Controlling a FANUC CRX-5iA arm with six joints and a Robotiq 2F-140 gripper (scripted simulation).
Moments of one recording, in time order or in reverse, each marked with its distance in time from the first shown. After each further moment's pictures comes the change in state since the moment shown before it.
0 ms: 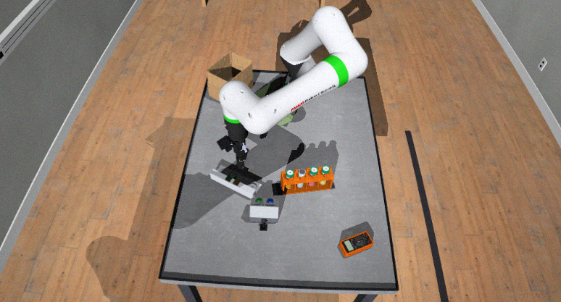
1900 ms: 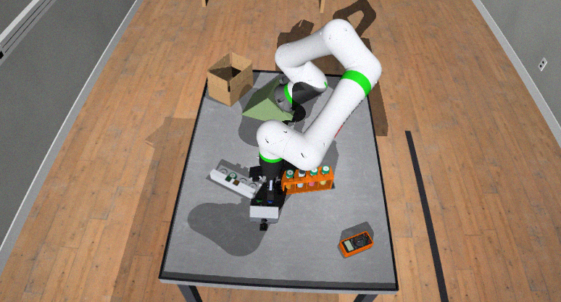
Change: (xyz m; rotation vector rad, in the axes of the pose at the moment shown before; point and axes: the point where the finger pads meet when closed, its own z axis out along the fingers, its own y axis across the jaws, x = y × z) arm -0.050 -0.162 0.065 -0.021 0.010 0.563
